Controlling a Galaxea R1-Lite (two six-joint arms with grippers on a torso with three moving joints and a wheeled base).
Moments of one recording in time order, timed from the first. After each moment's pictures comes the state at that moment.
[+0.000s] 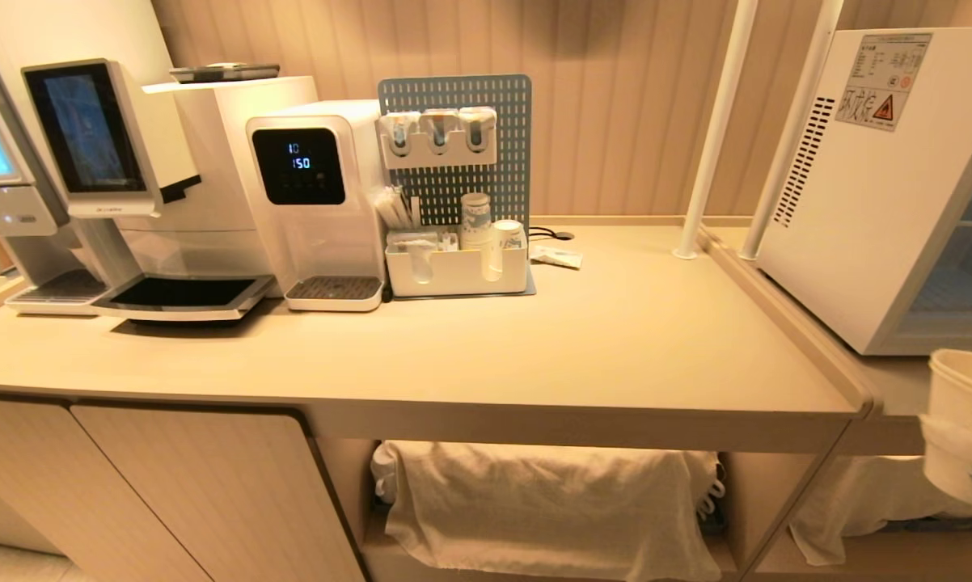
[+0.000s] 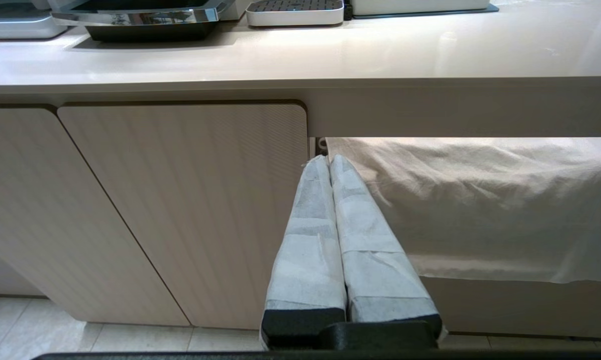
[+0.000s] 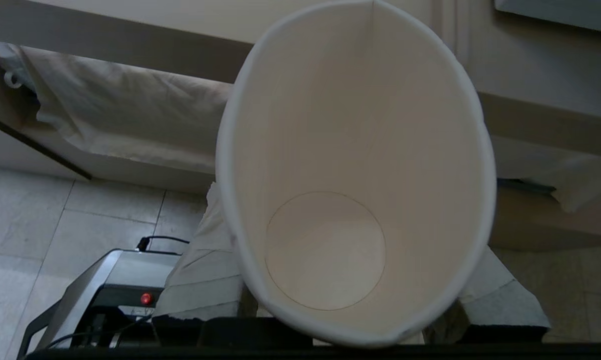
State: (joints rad) left arm 0.00 0.00 0.00 0.00 -0.01 0.02; right arm 0.05 0.97 -0.64 0.20 -0.04 -0.15
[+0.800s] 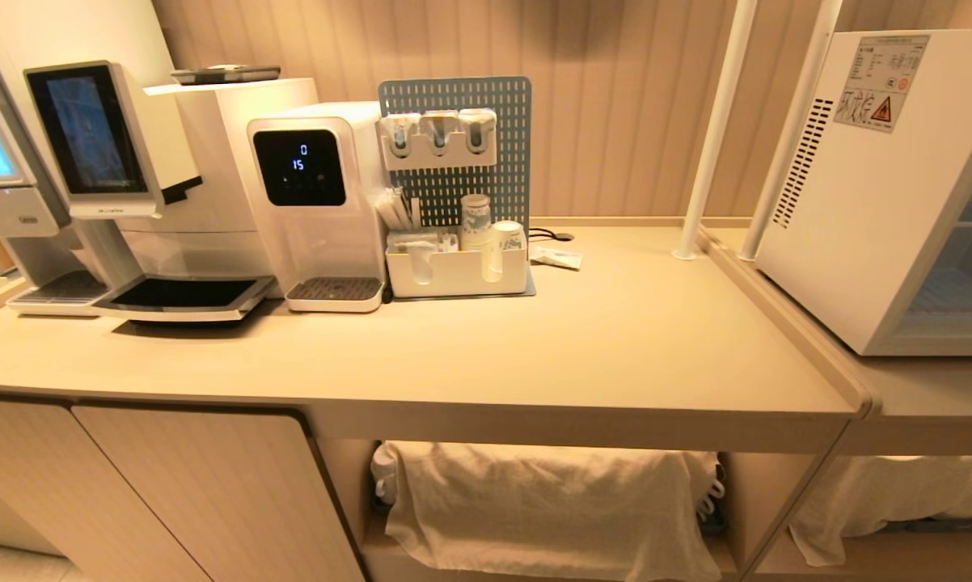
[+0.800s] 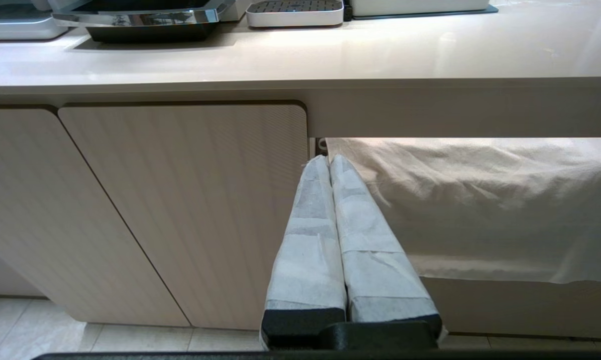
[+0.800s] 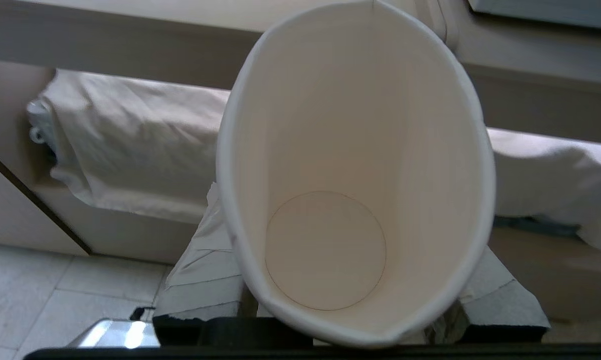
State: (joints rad) left arm 0.00 0.00 0.00 0.00 -0.01 0.02; right arm 0.02 0.13 -0.10 0.17 0.00 -0.13
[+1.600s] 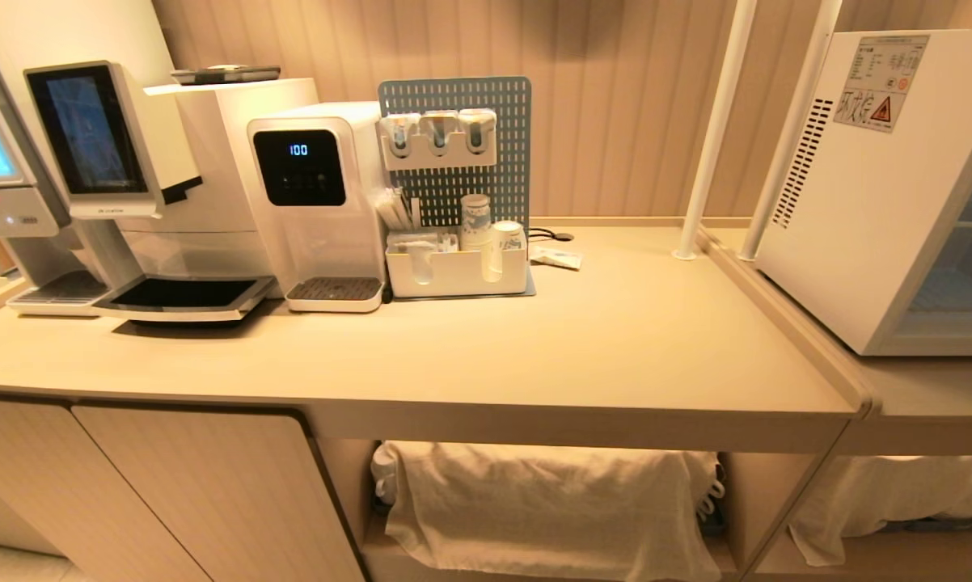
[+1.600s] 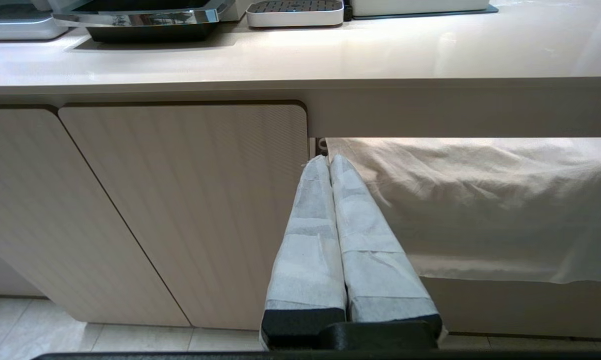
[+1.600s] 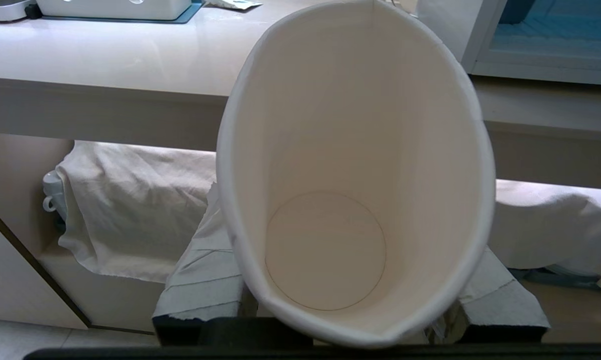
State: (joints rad) left arm 0.00 0.00 0.00 0.00 -0.01 0.02; right arm 0.01 0.00 0.00 -0.01 0.02 -0.09
